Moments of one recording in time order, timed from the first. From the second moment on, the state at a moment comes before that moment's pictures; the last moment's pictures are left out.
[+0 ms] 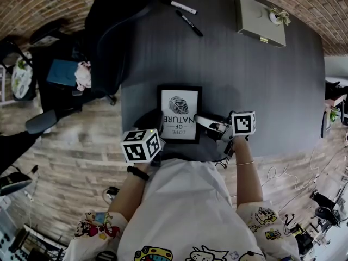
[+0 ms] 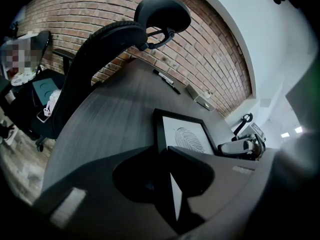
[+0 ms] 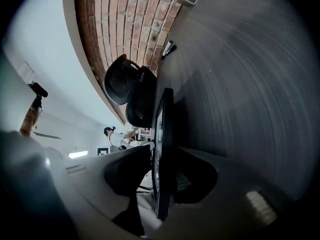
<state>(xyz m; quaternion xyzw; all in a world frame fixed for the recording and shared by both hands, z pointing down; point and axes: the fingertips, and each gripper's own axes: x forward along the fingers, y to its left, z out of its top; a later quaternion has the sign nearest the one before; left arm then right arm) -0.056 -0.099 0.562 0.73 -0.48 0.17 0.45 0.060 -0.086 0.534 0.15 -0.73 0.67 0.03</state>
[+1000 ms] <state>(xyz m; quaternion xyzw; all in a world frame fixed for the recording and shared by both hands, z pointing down) -0.053 -0.098 0.561 0.74 -0.47 0.17 0.45 0.022 -0.095 0.536 0.12 -0.72 0.68 0.01</state>
